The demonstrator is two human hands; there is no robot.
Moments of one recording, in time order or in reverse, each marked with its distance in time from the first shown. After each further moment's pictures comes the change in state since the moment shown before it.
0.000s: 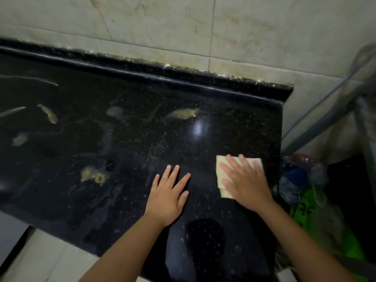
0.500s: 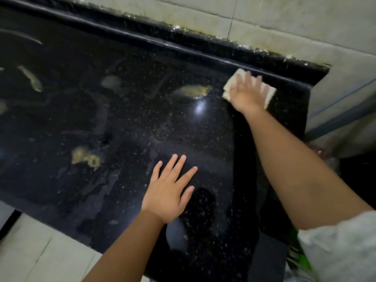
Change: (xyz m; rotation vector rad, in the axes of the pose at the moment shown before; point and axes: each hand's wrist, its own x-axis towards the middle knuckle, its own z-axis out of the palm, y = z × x) left_hand -0.002 -0.012 0.022 -0.007 0.132 0.061; right_hand 0.192 0.013 -0.044 0.166 0.025 0.388
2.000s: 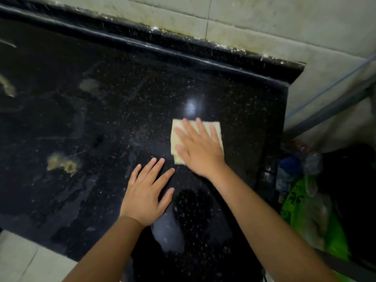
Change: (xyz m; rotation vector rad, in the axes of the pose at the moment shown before) left_hand 0.002 0.005 -0.005 -0.084 0.072 -0.026; right_hand -0.128 -0.007 0.046 -0.056 -0.122 -0.474
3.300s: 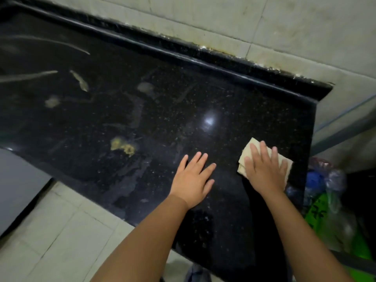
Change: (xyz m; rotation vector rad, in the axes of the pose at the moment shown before) left_hand -0.012 0.010 -0.027 0.084 -0.111 0.003; right_hand -0.071 0.004 0.011 0.025 0.099 0.479
